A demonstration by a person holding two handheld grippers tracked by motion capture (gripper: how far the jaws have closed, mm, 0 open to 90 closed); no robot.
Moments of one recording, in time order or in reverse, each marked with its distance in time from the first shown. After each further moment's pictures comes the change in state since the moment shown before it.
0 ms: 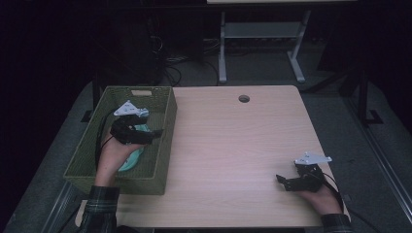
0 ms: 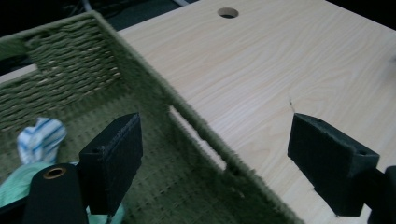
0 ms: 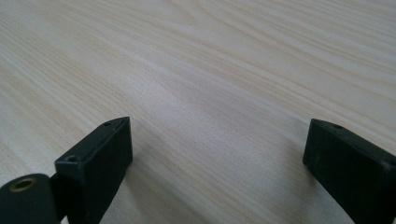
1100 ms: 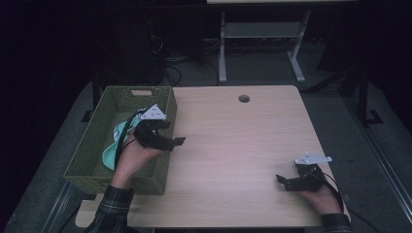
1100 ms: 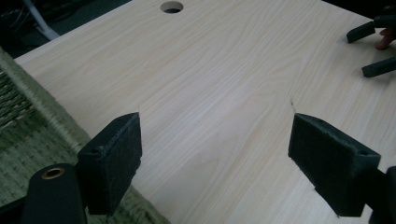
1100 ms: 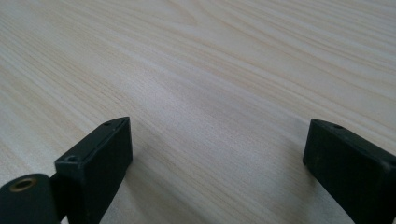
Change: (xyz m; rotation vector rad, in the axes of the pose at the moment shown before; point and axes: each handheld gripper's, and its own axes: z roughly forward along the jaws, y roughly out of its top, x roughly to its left) left arm -0.050 0.018 0.030 0.055 -0.128 0.105; right arm 0.000 0.000 0.000 0.000 0.000 -0.001
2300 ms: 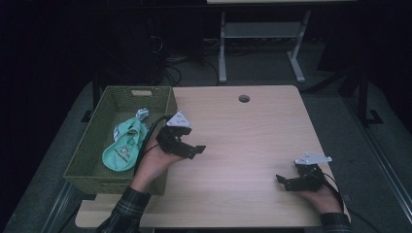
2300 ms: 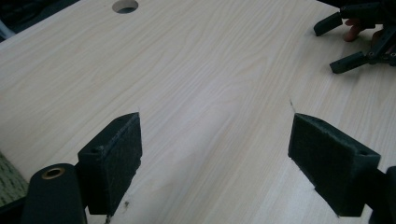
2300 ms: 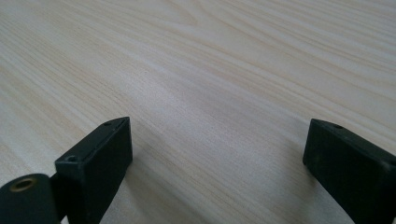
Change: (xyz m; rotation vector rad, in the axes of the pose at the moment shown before) left arm -0.042 0.015 0.038 0.025 -0.079 0.057; right arm 0.000 0.000 0.000 0.001 0.001 0.005
